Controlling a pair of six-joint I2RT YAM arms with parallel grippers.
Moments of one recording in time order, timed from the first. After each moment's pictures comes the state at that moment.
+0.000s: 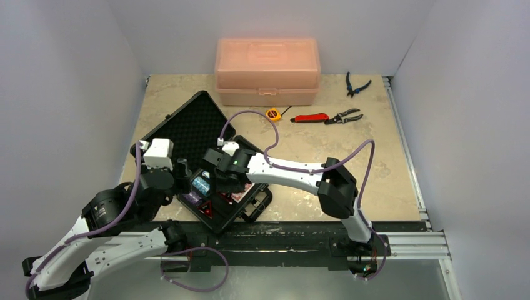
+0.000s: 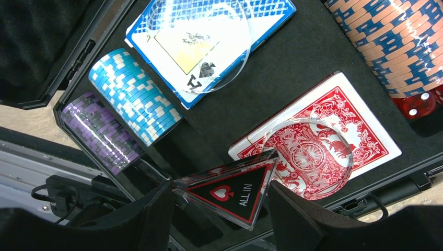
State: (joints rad) left arm -0.98 0.55 1.05 -1.19 -0.79 -0.56; right arm 1.22 2.08 1.82 -0.89 0.22 1.08
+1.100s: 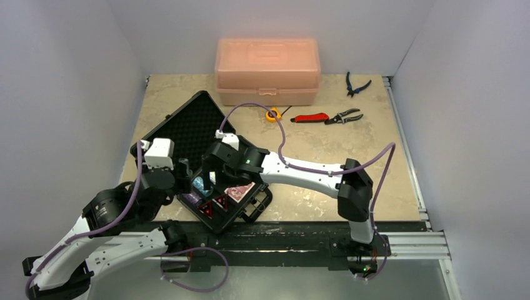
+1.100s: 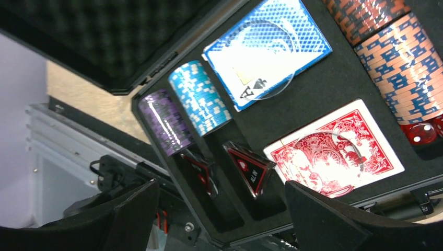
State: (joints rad) left arm -0.98 0.55 1.05 -1.19 -0.79 -0.56; right arm 1.22 1.95 1.74 -0.74 0.21 0.98
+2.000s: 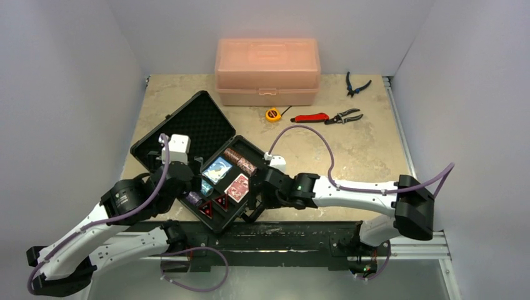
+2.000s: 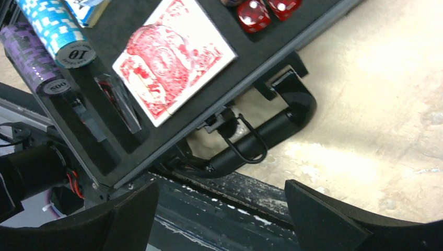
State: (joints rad) left arm -0.98 0.67 1.05 -1.19 -0.78 -0.53; right arm 1.22 1.46 1.02 -0.53 0.24 1.04
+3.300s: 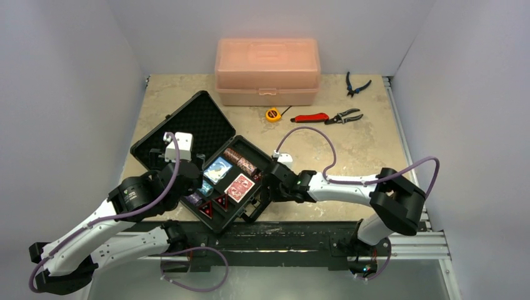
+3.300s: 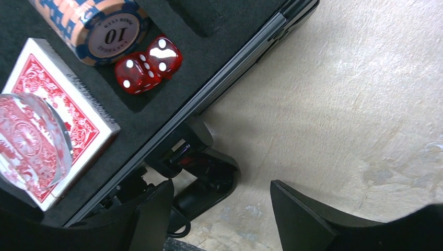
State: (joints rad) left arm -0.98 0.72 1.03 -1.16 -0.87 -0.51; right arm 1.06 1.52 0.83 -0.31 0.24 0.94
